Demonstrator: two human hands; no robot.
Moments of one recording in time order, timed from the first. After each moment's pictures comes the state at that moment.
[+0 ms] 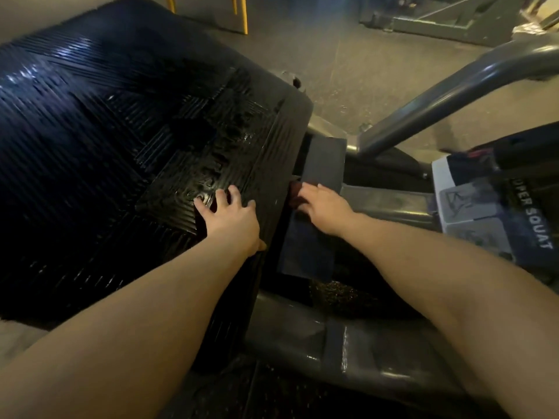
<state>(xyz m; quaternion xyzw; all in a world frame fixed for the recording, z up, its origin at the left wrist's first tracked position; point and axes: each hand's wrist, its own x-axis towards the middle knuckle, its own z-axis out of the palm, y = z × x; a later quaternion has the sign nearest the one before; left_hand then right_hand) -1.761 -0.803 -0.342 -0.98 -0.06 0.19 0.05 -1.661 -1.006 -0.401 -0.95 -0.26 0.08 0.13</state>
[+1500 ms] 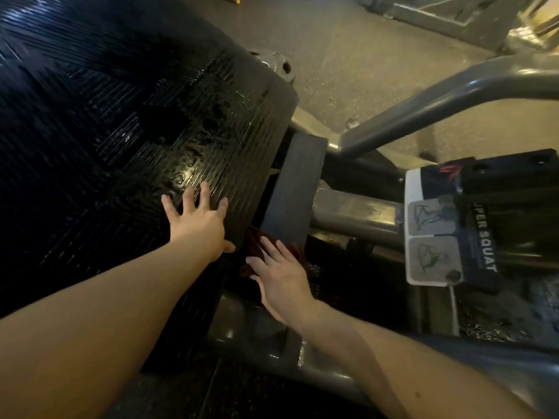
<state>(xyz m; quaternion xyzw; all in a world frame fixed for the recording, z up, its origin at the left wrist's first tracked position) -1.761 -0.803 -0.338 -0.97 -0.08 0.21 0.06 -1.812 -0.993 -0.412 -0.94 -0.30 0.04 0.13</state>
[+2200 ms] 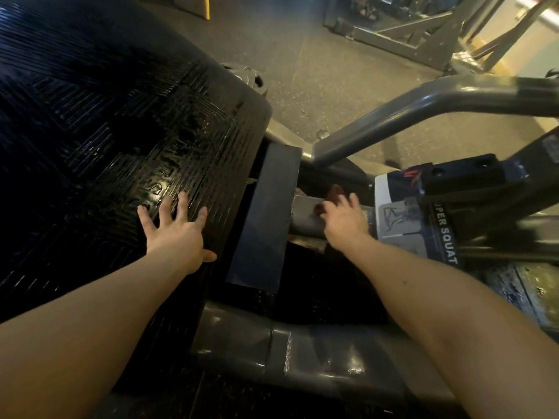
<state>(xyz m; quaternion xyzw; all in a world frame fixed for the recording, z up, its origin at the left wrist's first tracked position) -1.766 -0.796 -0.346 -0.98 -0.06 0.20 0.04 -1.676 -1.123 -0.355 -0.99 -0.02 0.11 -0.04</state>
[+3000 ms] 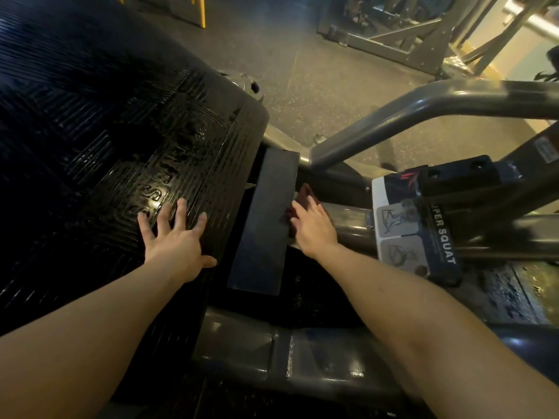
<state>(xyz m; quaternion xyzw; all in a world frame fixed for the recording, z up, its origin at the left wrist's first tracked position) -1.768 -0.791 -0.354 -0.98 -0.05 0.18 0.01 -1.693 -1.062 -0.374 -0.99 -0.01 0.08 0.12</state>
